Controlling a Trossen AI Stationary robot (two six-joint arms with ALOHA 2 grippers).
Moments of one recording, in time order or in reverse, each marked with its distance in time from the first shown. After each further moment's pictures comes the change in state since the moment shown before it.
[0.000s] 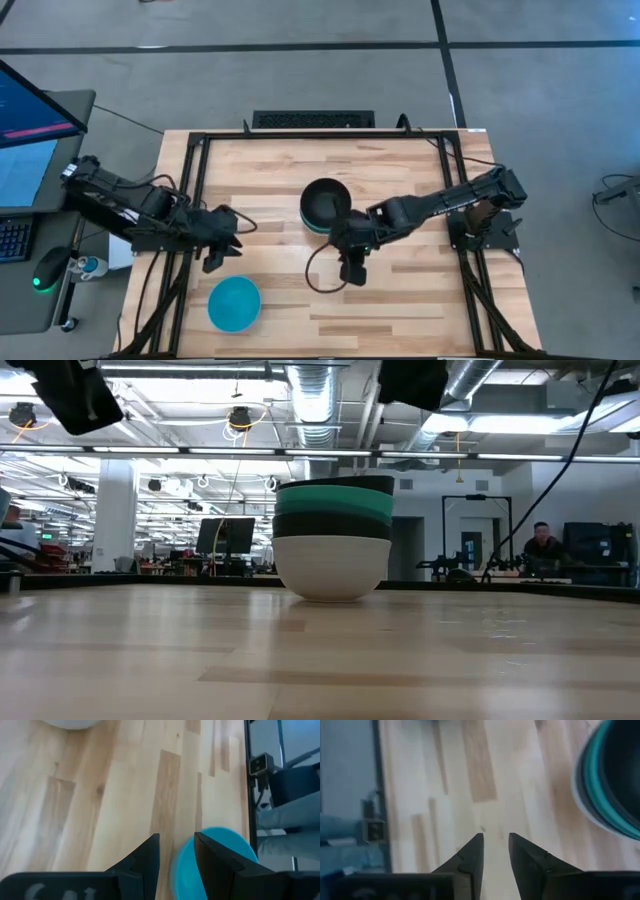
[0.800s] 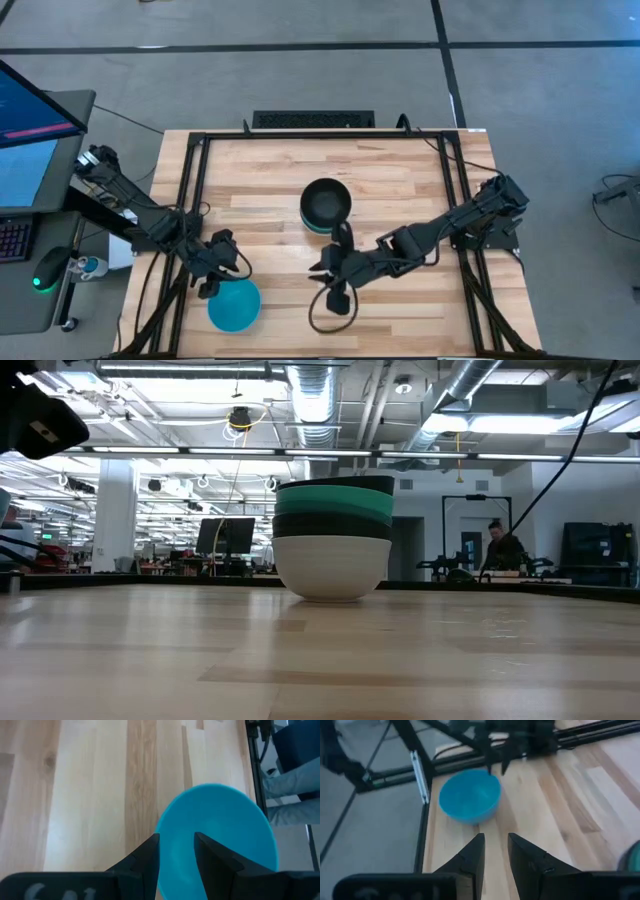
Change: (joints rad) left arm -0.290 0.121 -0.132 0.170 -0.113 -0.095; right arm 0.189 0.021 0.001 0.477 0.359 -0.011
